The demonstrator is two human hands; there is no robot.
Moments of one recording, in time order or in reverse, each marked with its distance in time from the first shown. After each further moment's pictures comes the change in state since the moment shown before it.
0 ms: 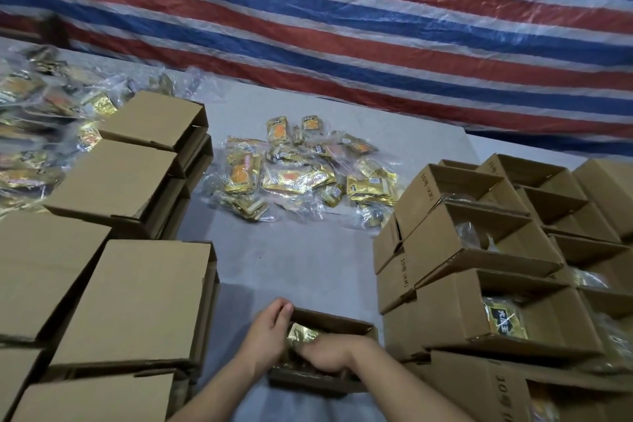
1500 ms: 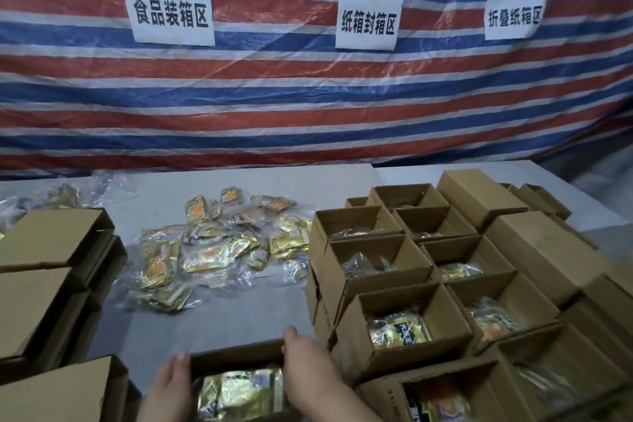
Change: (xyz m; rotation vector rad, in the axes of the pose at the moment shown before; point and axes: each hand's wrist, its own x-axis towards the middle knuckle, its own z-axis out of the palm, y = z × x) left_hand -0.031 0.154 -0.034 -0.508 0.316 -0.162; right_hand -0.102 0.038 -0.055 0.076 0.723 -0.058
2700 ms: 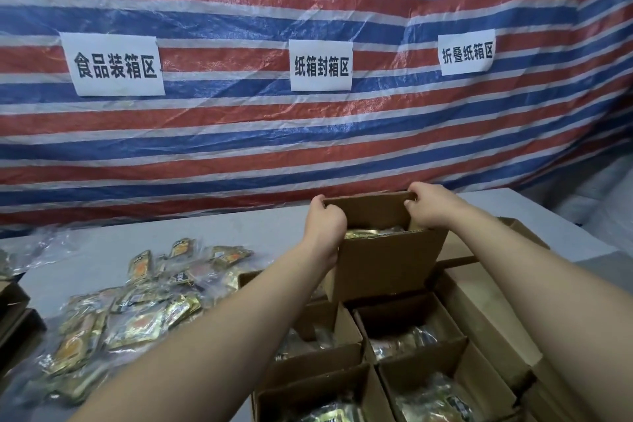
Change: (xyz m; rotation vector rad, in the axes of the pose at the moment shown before) left_hand -0.086 0.149 0.412 0.189 -0.592 0.287; right_hand 0.044 0.264 -0.376 -0.031 0.593 0.188
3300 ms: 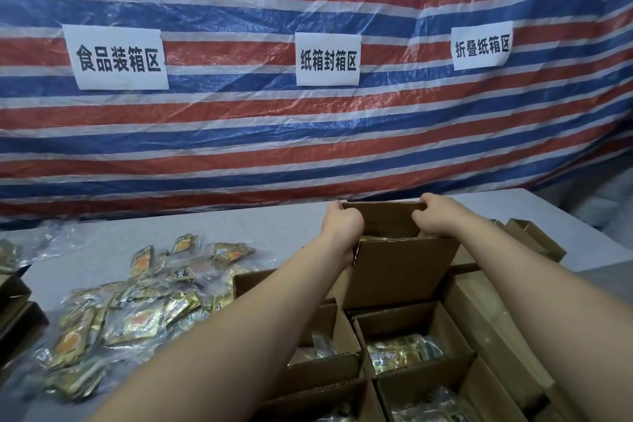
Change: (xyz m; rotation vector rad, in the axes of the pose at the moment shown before) left_hand 0.020 -0.006 0.034 0.001 -0.053 -0.135; right_hand 0.029 0.033 0.022 -0.006 -0.085 0.098
